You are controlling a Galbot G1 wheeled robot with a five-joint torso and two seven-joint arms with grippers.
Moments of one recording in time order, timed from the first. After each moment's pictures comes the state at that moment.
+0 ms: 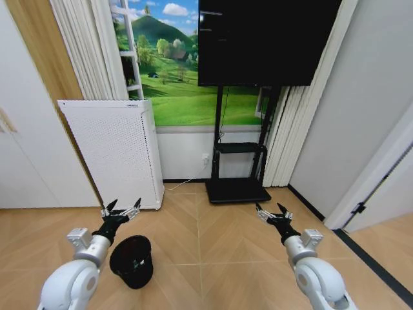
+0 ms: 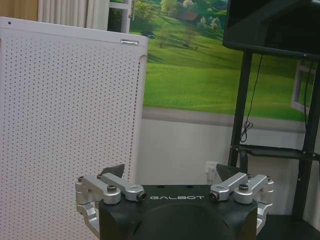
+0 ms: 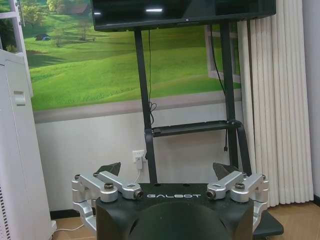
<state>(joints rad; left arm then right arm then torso) 1.40 -1.26 -0.80 -2.28 -0.53 0.44 0.00 -1.39 1.19 0.68 2.16 0.52 -0.29 0.11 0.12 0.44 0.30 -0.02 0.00</state>
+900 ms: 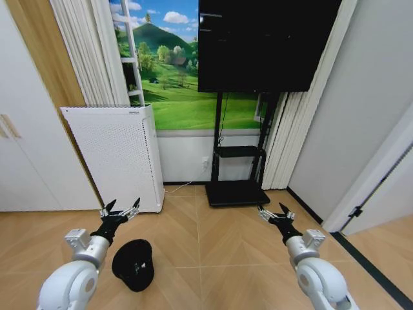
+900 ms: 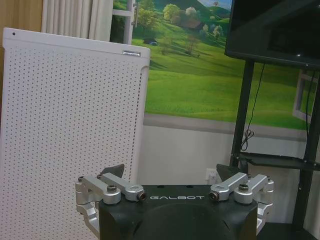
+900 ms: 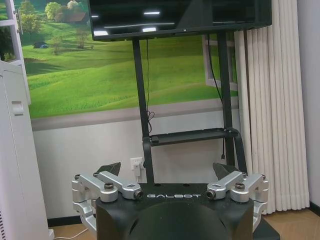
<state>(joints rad) 1.39 -1.26 -0.80 -2.28 -0.54 0.44 -0.01 -1.40 1.19 0.69 2.16 0.52 -0.29 0.11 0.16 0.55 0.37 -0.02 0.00</state>
